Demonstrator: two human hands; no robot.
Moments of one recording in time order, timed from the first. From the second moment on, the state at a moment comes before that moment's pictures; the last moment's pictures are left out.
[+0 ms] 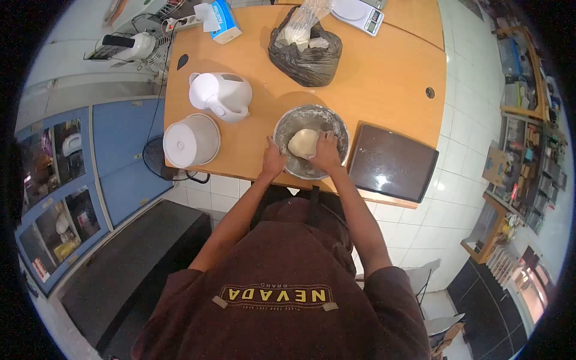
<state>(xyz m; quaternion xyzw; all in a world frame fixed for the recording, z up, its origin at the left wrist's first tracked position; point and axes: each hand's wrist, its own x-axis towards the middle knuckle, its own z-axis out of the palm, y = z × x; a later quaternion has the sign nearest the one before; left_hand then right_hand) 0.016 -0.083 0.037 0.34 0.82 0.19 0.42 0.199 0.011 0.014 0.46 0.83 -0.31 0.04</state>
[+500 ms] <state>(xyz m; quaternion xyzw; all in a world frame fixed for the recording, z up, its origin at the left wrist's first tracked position) 0.021 -0.100 0.025 0.31 0.85 0.17 0.39 0.211 0.000 0.018 0.47 0.74 -0.47 0.04</state>
